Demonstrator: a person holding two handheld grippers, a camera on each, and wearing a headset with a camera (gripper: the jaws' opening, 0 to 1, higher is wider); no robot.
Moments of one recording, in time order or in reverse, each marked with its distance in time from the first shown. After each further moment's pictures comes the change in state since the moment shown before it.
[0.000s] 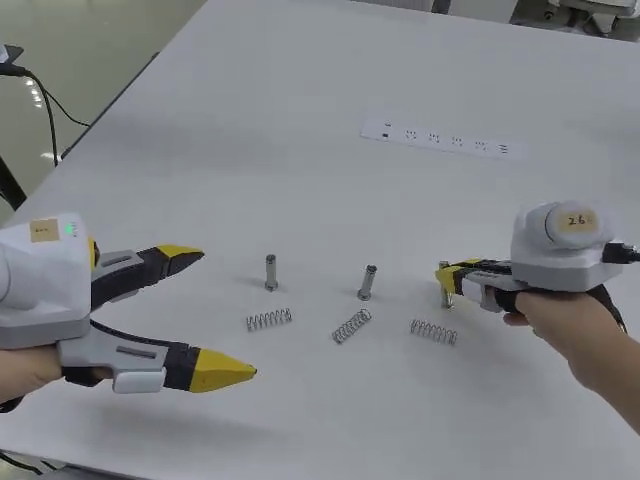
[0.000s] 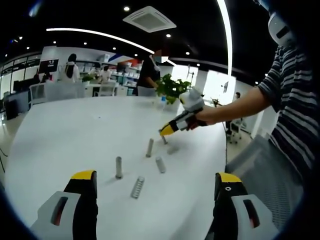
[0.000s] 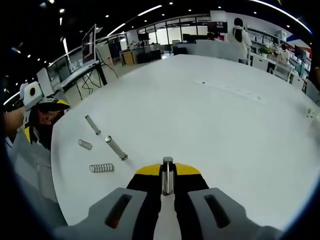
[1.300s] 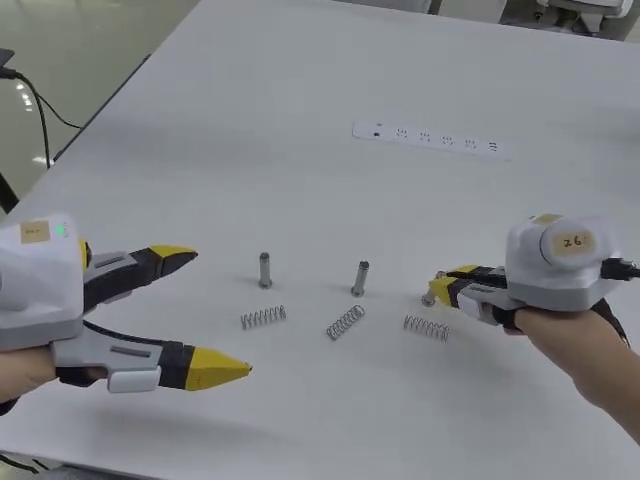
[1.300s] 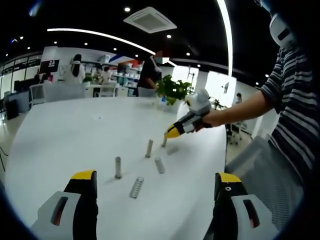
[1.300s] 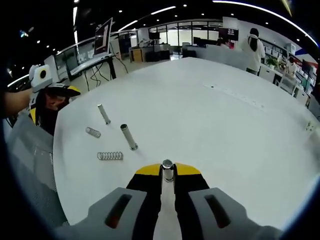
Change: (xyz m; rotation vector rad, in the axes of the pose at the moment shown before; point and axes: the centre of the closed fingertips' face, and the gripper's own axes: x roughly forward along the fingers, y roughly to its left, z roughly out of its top) left arm -0.003 -0.004 0.001 -0.002 -0.008 0.006; right arm -0.013 0.014 -0.008 -0.108 -0.004 0.022
